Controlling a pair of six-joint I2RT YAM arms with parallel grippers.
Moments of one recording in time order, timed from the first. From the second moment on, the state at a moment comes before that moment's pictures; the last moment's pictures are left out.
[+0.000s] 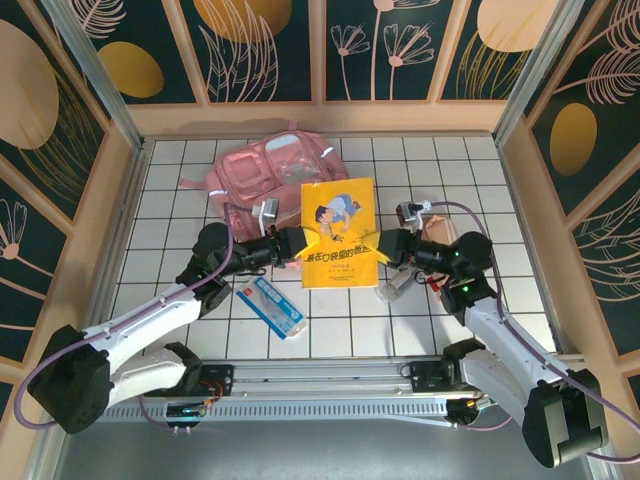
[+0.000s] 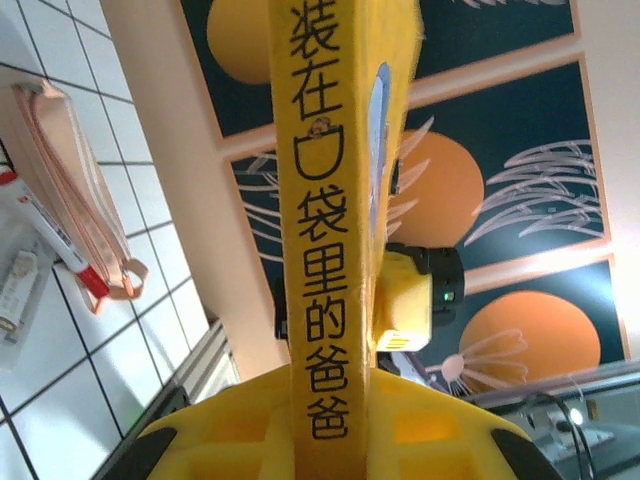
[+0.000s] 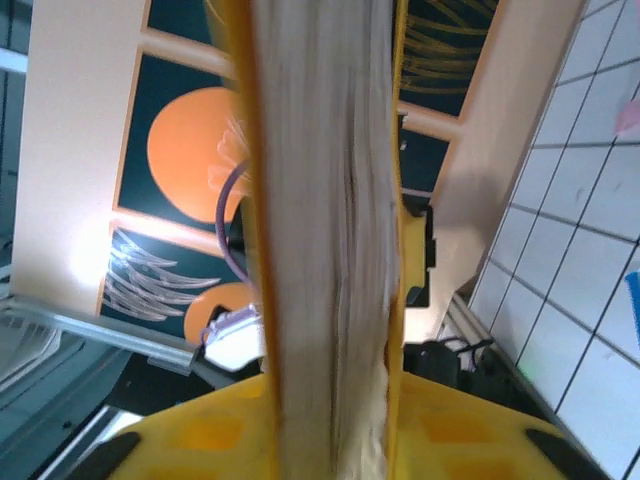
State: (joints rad) left arm -0.65 1.10 0.55 0.62 0.66 -1.36; right arm 0.34 0.87 0.41 0.71 -1.04 1.49
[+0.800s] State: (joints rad) left arm -0.63 1.19 0.54 0.72 0.55 -1.39; right arm 0.41 1.11 0.41 0.96 -0.83 1.63
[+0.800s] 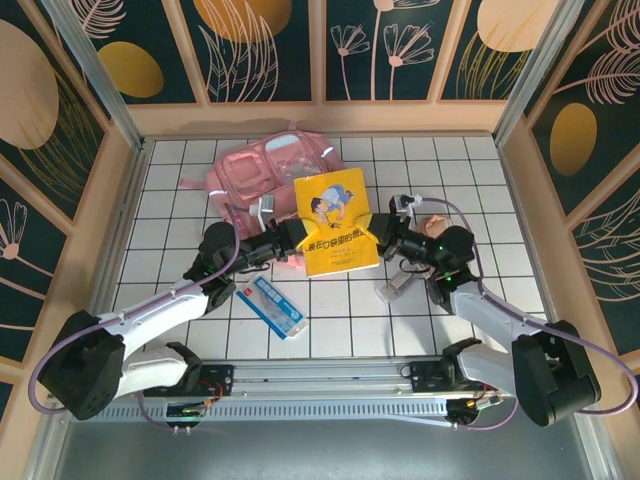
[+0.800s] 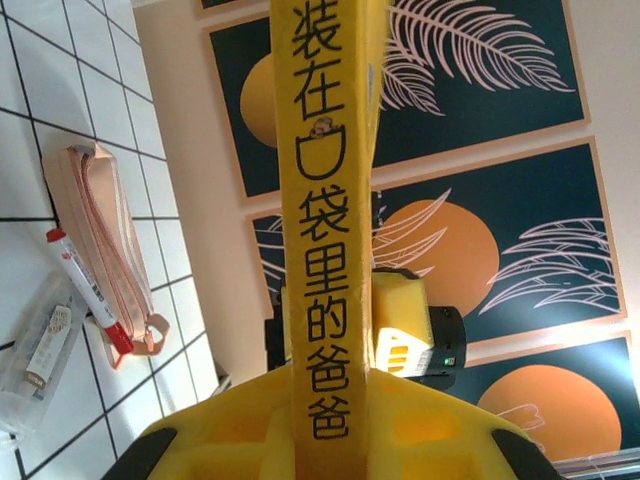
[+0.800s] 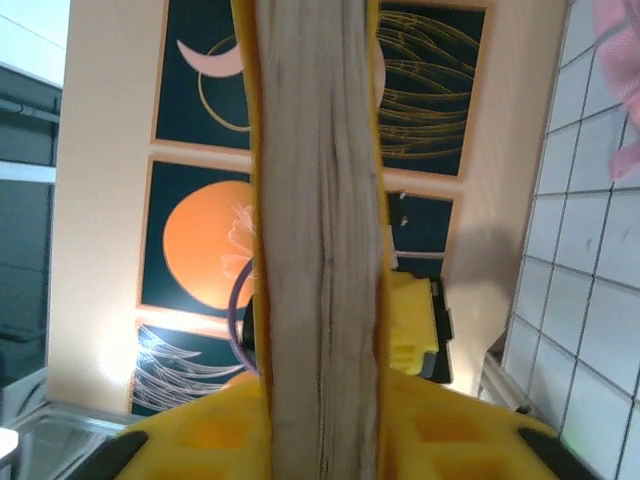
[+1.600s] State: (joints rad) left arm -0.66 1.78 1.23 -0.54 0.09 0.09; right arm -0.15 0.96 0.60 0.07 -0.88 1.21
